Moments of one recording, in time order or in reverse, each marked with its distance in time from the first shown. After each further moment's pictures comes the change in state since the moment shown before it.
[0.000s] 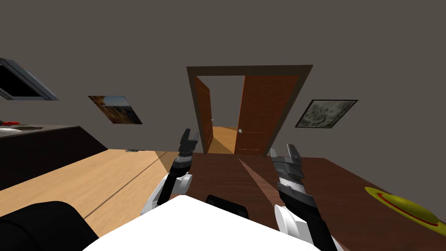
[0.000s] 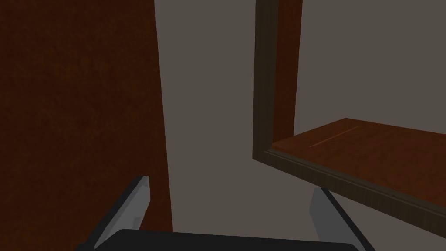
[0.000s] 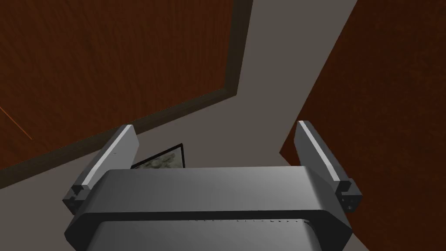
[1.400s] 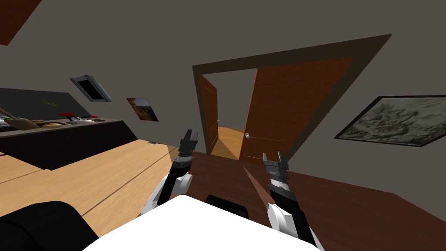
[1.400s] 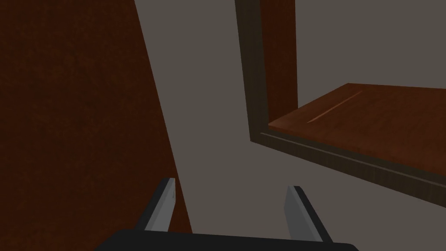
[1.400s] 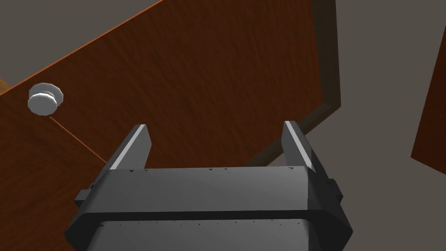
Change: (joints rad) arm -0.087 -0.079 0.032 0.297 -0.196 -0.124 -0.193
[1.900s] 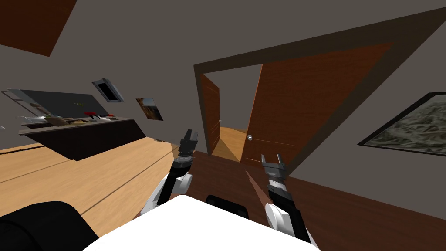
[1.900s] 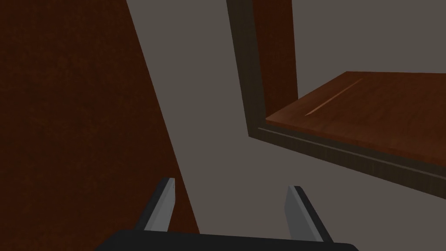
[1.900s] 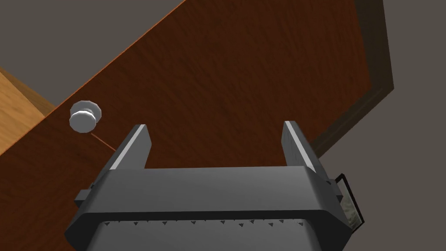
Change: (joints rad) arm -0.033 -0.017 0.007 0.105 -0.079 -0.040 -0.078
